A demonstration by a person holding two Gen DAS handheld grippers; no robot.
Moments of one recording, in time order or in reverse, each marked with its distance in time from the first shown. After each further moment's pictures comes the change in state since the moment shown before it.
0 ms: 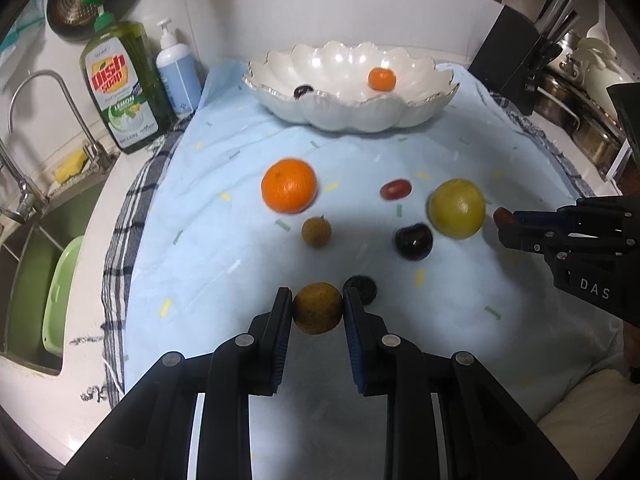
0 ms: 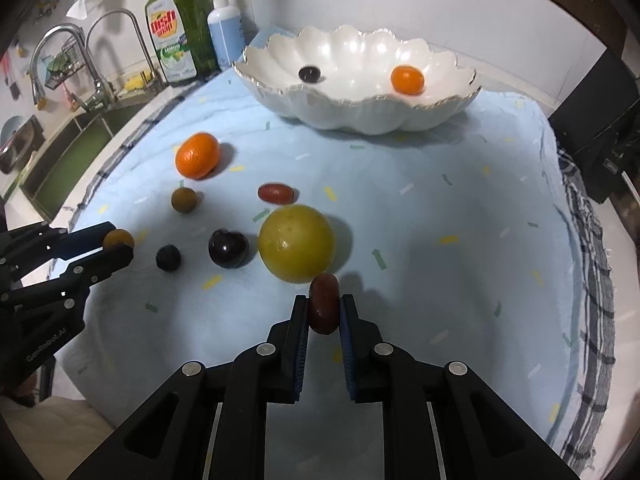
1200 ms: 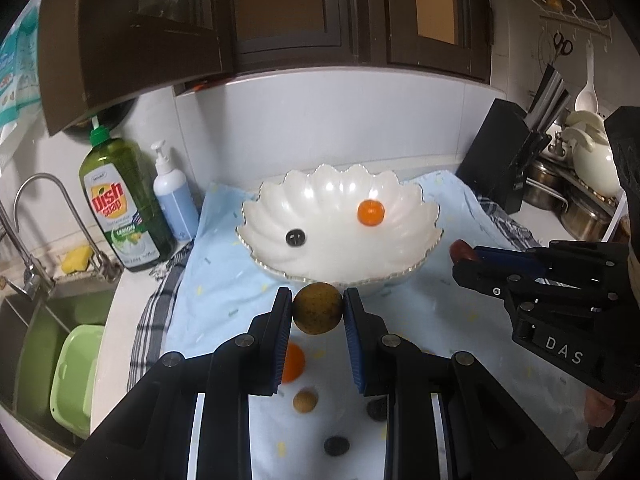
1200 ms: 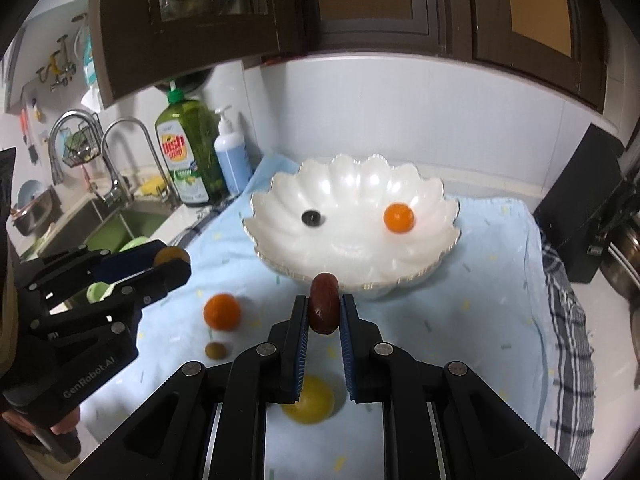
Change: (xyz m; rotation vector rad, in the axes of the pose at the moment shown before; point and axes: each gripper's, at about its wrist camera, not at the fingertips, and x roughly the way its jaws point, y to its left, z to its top) left arm -0.044 -0.010 0.102 0.004 -0.282 -0.003; right arm -0.060 -0.013 0.075 0.043 -0.321 0.043
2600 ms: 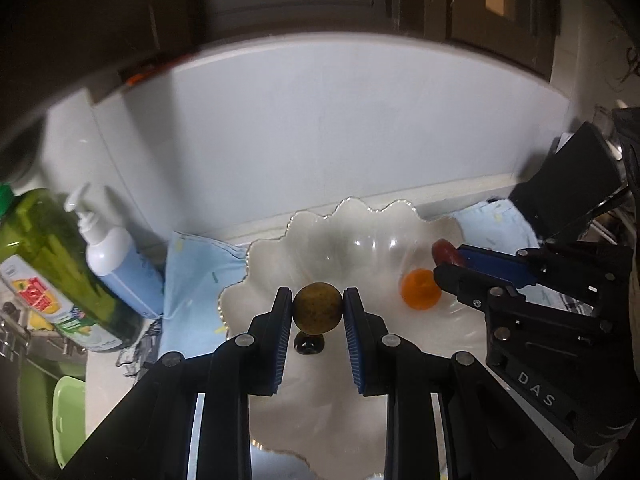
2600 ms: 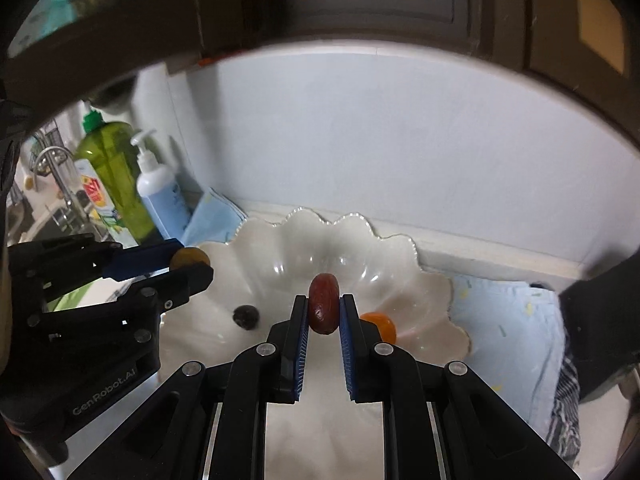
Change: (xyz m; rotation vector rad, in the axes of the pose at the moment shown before) left arm 0.172 0.025 0.121 -0.004 0.156 -0.002; right arm 0.142 -0.057 0.122 -0.048 0.071 -0.012
